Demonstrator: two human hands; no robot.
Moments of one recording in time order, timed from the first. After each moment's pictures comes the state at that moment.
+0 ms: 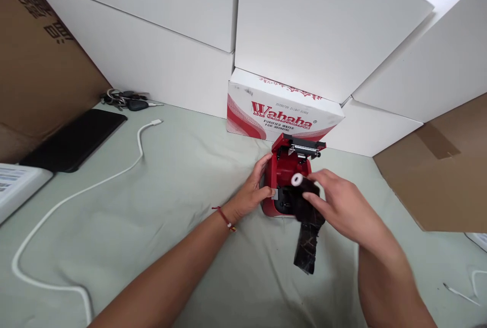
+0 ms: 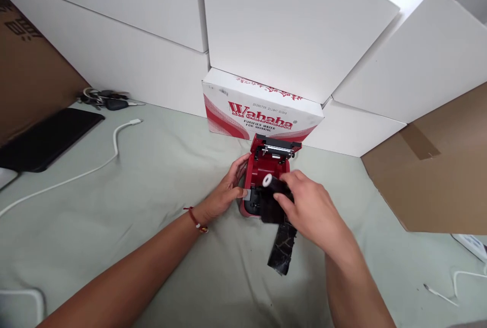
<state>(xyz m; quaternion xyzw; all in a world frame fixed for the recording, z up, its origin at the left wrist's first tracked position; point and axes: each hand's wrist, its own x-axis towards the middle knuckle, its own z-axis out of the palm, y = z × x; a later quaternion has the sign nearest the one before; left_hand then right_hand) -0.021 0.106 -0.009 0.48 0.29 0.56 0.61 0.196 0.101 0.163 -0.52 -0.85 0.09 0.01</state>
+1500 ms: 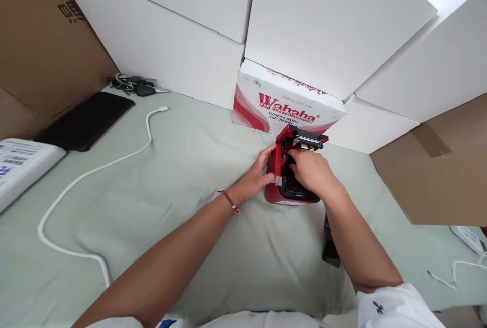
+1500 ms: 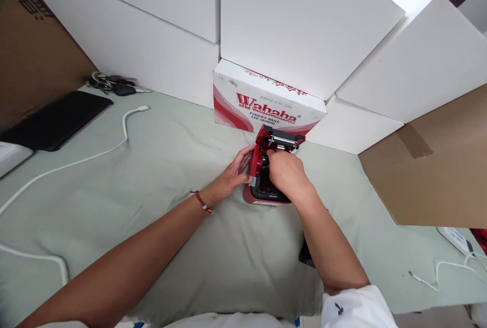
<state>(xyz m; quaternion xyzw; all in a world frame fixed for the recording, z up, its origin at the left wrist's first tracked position) -0.022 0.112 -0.011 0.48 0.29 0.55 0.62 0.135 0.147 0.139 -0.53 -0.84 0.03 -0.12</state>
